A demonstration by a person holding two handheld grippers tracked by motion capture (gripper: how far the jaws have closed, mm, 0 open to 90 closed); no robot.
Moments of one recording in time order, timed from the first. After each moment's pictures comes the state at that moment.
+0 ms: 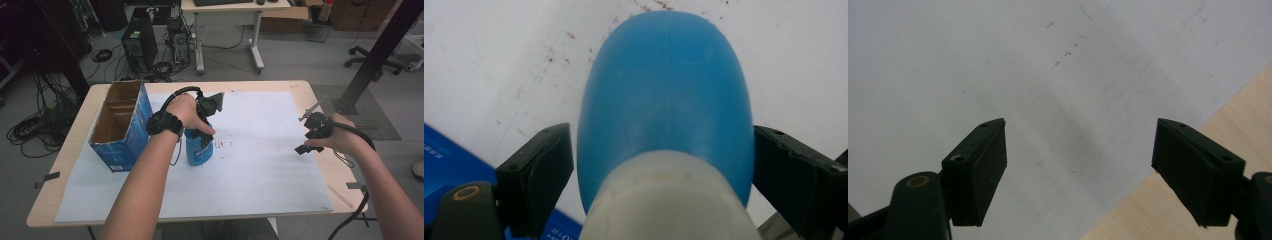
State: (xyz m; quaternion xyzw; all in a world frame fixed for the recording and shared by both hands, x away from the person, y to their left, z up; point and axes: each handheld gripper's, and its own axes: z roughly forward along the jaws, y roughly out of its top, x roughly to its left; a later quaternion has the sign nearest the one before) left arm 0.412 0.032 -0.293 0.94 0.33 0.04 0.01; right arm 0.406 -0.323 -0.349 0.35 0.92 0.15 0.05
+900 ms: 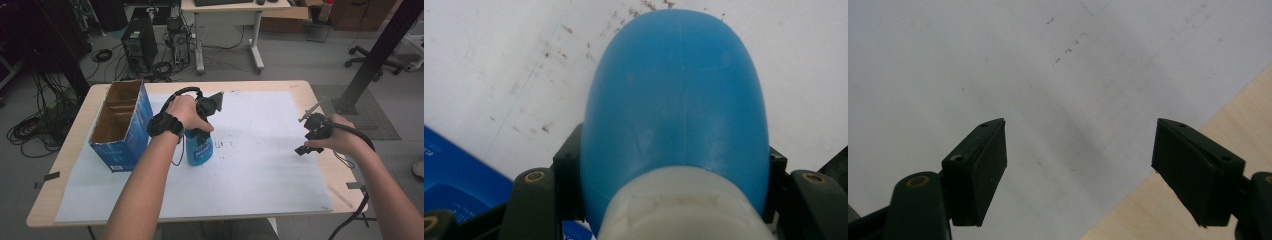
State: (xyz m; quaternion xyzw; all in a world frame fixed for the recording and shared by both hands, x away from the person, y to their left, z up) left arm 0.418 0.031 -0.295 0.94 0.34 0.02 0.00; right arm 0.406 -0.324 -0.351 0.35 0.92 0.15 0.05
